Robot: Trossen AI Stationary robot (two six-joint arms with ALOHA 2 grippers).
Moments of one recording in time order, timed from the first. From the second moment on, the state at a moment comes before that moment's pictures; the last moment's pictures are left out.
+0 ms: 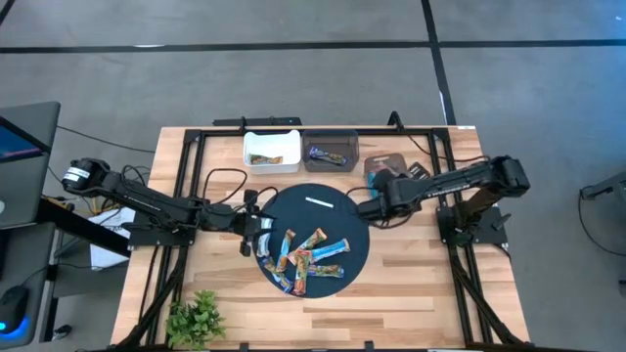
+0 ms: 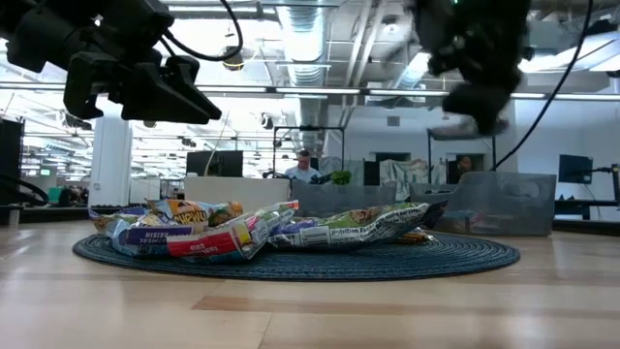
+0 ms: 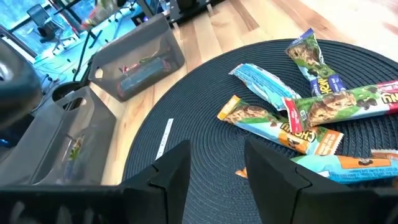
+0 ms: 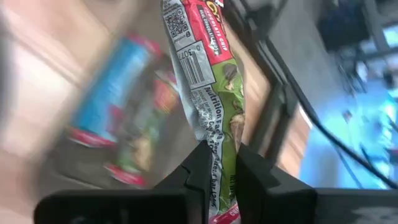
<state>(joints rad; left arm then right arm) -0.22 1.07 0.34 0.33 -0.28 0.35 0.11 1.60 1.18 -1.52 0.68 1.01</state>
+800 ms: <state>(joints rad) -0.22 1.07 0.34 0.37 -0.30 0.36 -0.04 1.54 0.99 -1.21 0.63 0.85</state>
